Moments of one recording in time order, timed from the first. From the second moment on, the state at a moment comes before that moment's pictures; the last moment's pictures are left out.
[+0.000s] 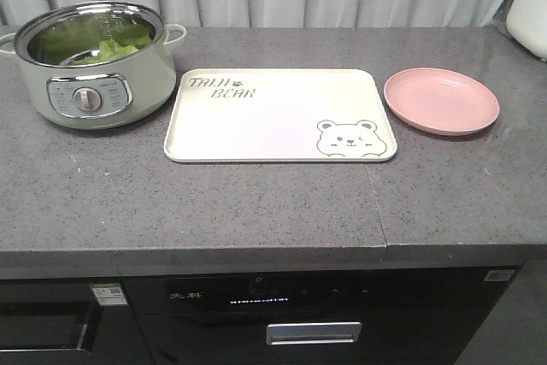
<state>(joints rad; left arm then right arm) -0.01 -0.01 0.03 0.14 0.12 -0.19 0.06 -0.01 0.03 -0.01 0.05 0.11</state>
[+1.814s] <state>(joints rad) -0.01 -0.01 0.03 0.14 0.12 -0.19 0.06 -0.01 0.03 -0.01 0.05 0.11</state>
